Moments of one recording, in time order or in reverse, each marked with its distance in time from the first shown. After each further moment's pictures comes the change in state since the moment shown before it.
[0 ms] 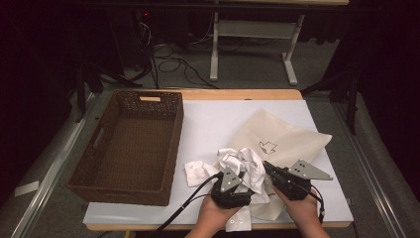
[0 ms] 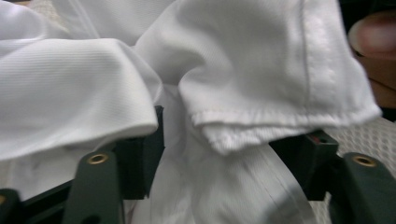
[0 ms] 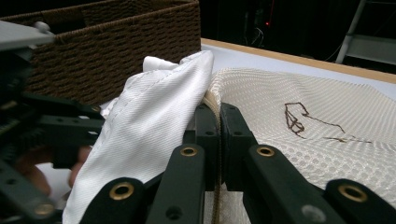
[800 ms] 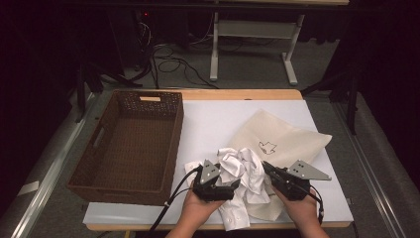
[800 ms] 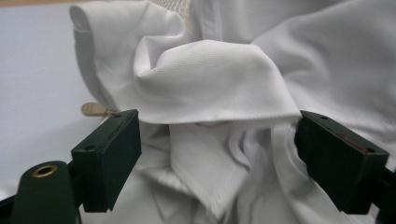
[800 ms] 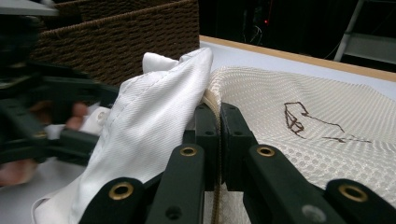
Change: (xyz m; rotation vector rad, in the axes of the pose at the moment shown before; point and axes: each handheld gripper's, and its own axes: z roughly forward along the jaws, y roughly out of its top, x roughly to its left) left arm 0.044 0.003 -0.012 0.014 0.070 -0.099; right arm 0.000 -0.002 0.002 0.009 -0.009 -0.007
